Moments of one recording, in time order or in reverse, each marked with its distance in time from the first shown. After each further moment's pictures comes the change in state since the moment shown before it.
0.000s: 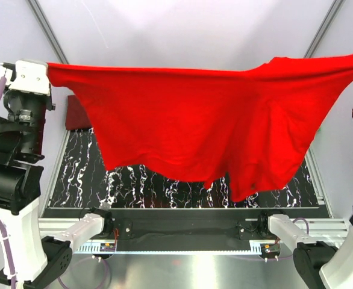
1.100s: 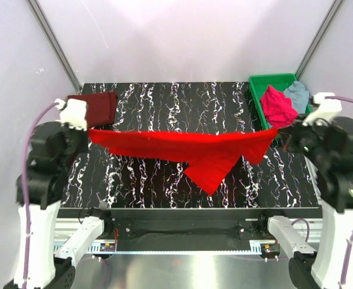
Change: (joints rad) left arm 0.072 -0.209 -0.562 -0.334 0.107 -0.369; right arm -0.072 -0.120 -0.592 -0.489 -0.244 0.491
